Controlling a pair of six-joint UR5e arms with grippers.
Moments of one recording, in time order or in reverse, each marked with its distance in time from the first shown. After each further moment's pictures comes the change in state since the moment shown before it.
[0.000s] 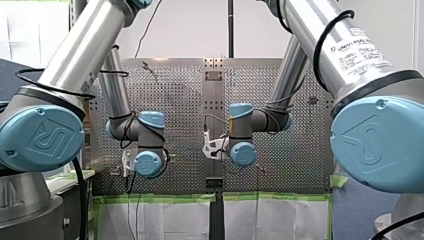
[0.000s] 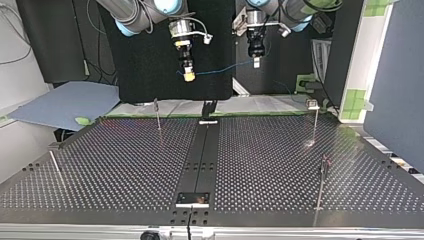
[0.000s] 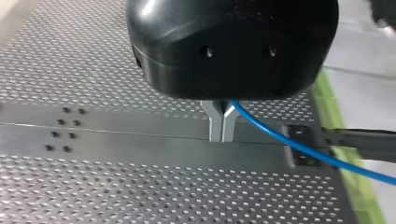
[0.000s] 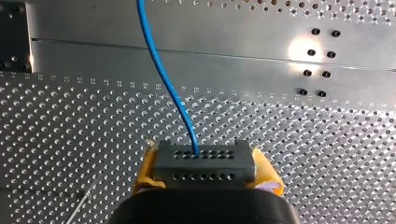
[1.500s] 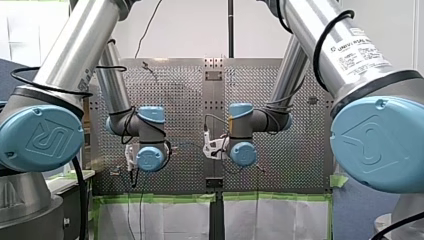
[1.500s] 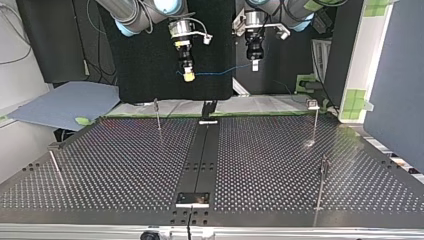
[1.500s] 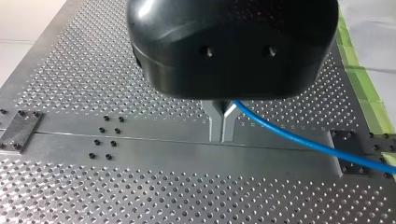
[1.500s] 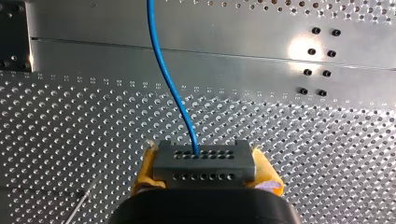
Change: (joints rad) left arm -0.007 0.063 0.001 0.040 0.006 -0.002; right arm -0.001 0.000 0.000 0.000 0.000 0.000
